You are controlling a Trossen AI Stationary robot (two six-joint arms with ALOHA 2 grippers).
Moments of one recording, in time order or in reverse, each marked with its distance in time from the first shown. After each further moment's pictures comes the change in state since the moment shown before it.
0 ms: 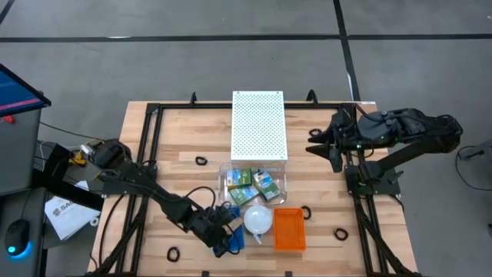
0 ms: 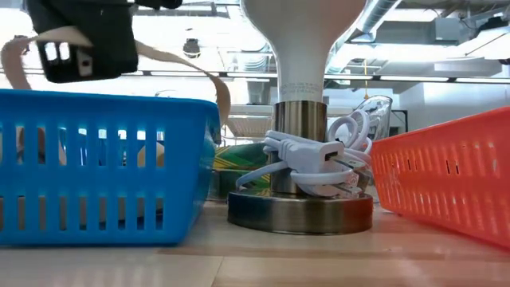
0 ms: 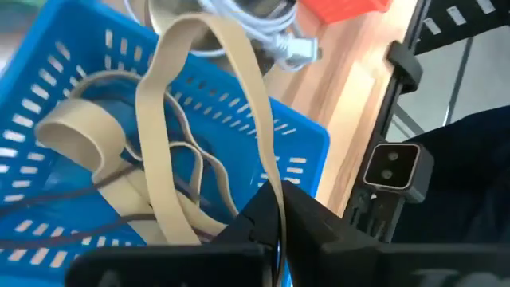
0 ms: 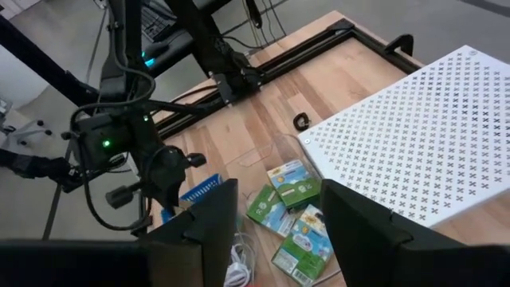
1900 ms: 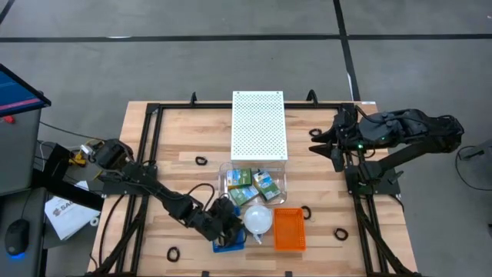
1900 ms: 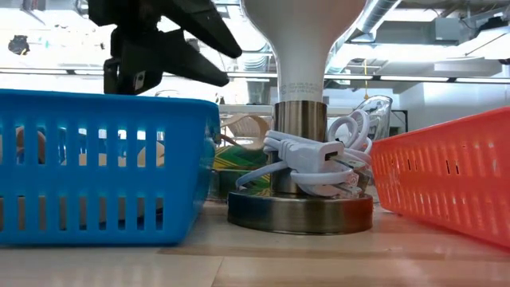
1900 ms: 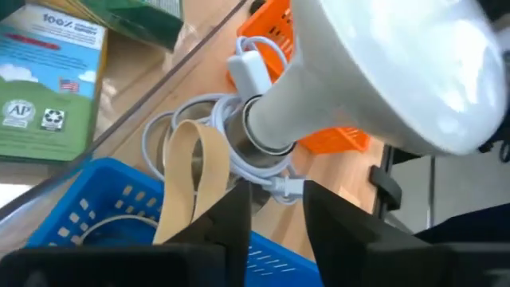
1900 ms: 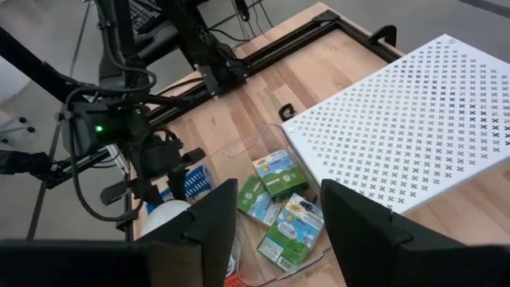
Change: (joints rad) left arm 0.030 0.008 -0.112 0.344 -0.281 0.073; right arm -0.002 -0.037 -0.040 -0.035 0.022 0.011
